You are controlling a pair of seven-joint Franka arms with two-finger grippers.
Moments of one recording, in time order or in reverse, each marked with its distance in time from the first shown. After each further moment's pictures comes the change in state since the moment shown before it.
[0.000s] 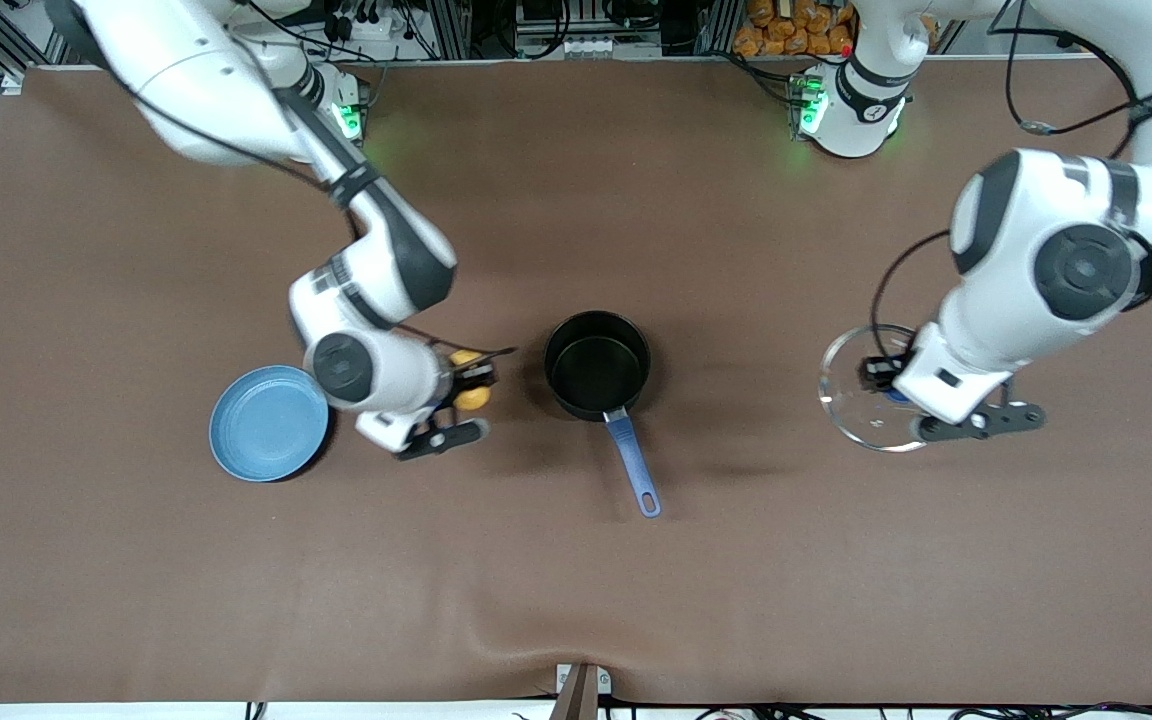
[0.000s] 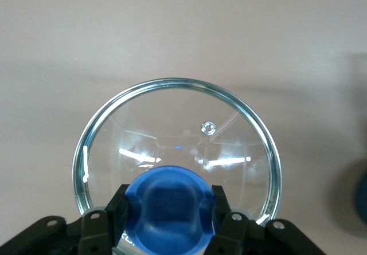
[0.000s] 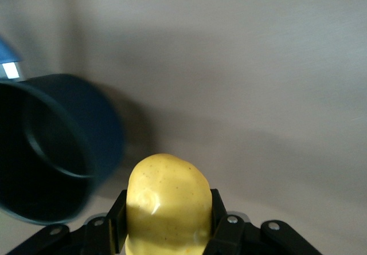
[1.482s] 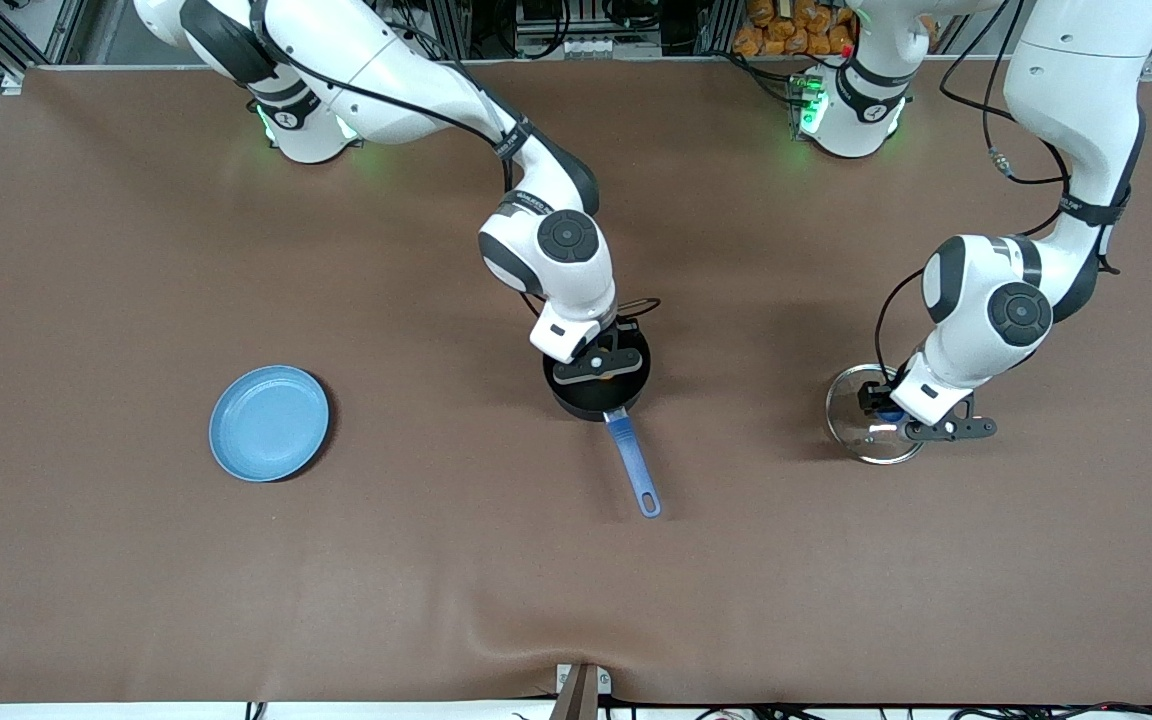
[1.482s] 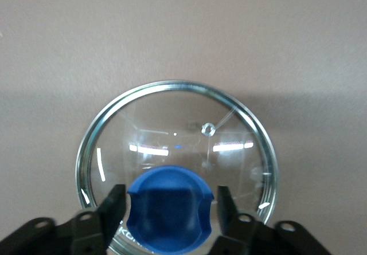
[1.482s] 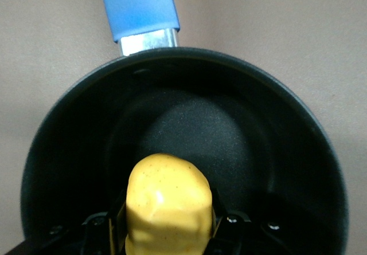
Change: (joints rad) left arm 0.122 0.112 -0.011 -0.438 0.000 0.687 0.134; right arm 0.366 0.141 -0.112 -0.005 -0.258 0.405 0.460
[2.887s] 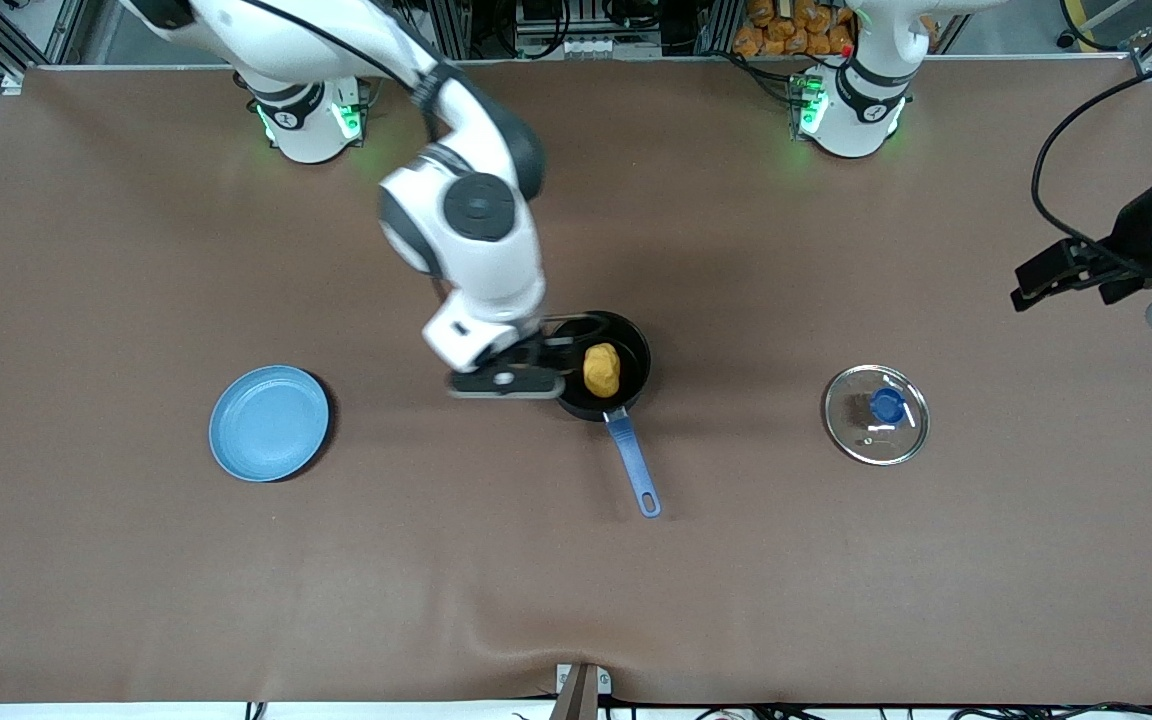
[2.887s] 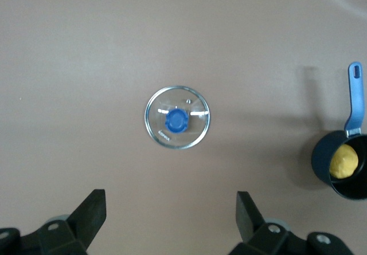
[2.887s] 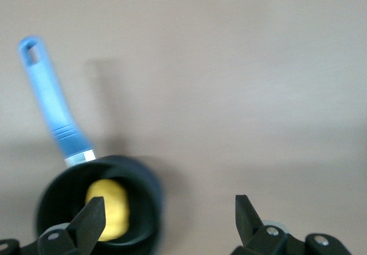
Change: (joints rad) left arm 0.005 -0.331 -0.004 0.651 -0.097 -1.023 0.000; right arm -0.176 -0.275 -0.022 0.084 -0.002 -0.403 -0.041
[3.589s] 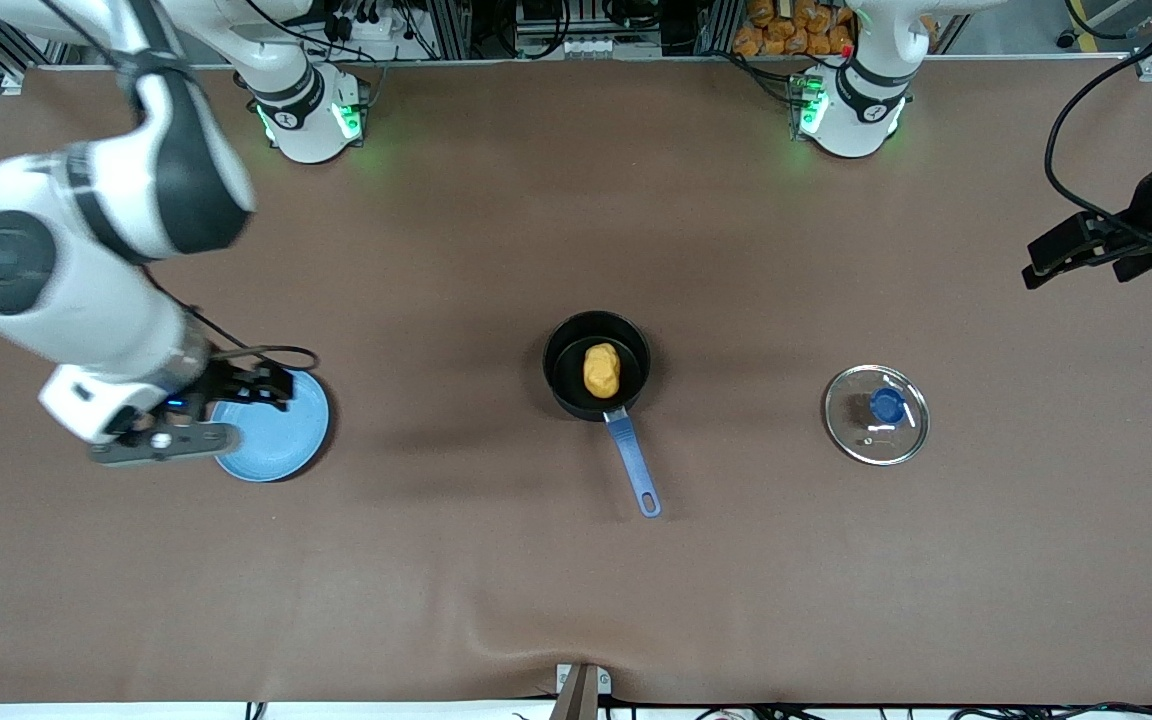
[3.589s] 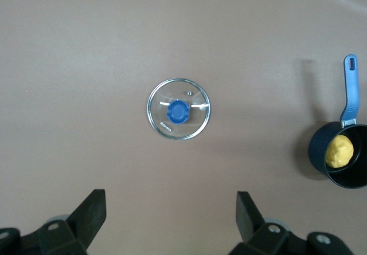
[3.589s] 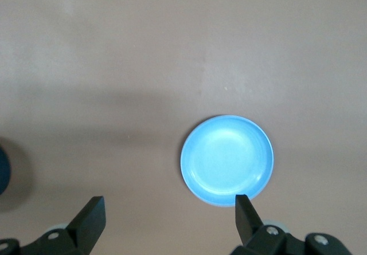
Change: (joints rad) left arm 0.000 -0.019 0.001 0.031 0.000 -0.051 0.000; right arm -0.459 -0.184 -0.005 -0.003 0.129 -0.275 -0.658
